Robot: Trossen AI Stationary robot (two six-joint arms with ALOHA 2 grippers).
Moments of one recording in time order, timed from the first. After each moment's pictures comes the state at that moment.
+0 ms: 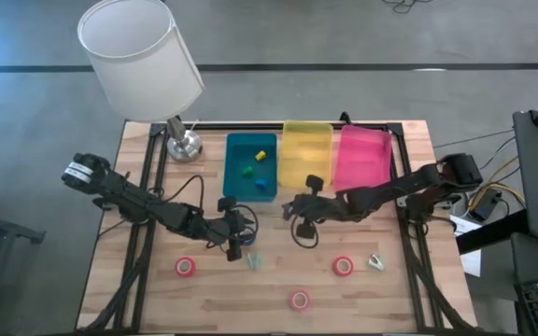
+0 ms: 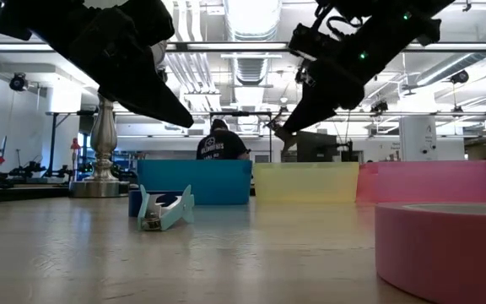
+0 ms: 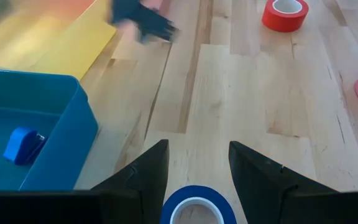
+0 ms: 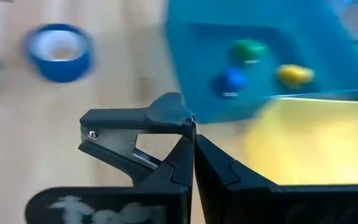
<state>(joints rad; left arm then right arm) -0.35 1.42 0.70 0.09 -0.44 -0.29 0.15 1.57 0.86 -0.06 0.49 0.10</state>
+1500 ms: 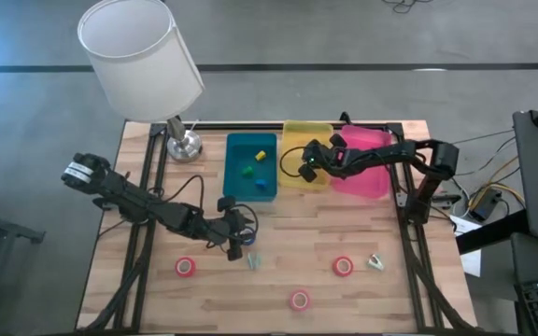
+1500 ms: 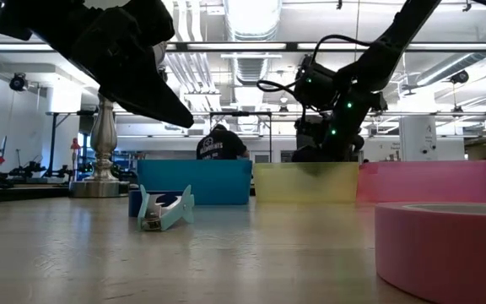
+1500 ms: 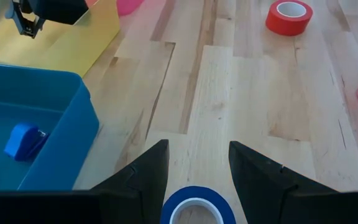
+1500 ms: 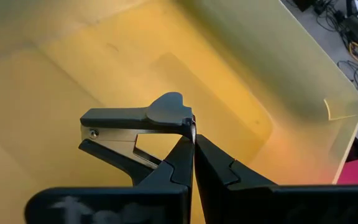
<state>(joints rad) -0.35 1.42 0.70 0.09 -0.45 -0.31 -0.39 1.75 0.85 -0.07 0.58 0.21</state>
